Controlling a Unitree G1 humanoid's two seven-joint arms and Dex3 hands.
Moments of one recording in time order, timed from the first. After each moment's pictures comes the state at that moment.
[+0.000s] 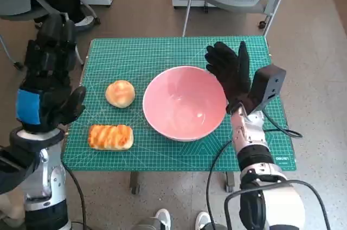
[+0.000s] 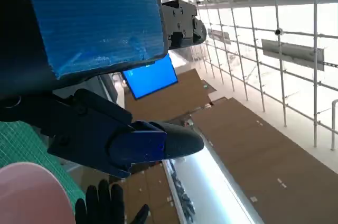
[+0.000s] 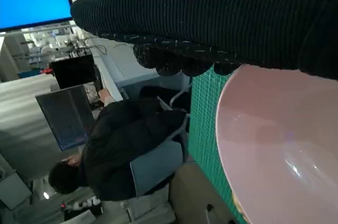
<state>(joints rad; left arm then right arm) -0.29 0.31 0.32 -0.17 -0.31 -0.22 -0.32 -1.01 -0.03 -0.34 1.32 0.15 -0.37 0.27</state>
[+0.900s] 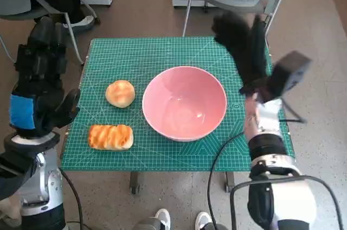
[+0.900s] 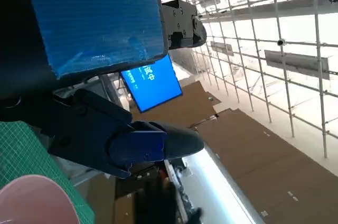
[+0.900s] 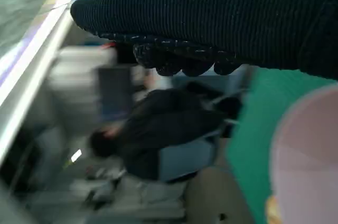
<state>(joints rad) -0.27 0.31 0.32 -0.16 -0.28 -0.25 -0.29 -1.08 -0.12 -0.34 1.18 0.23 -0.63 0.57</state>
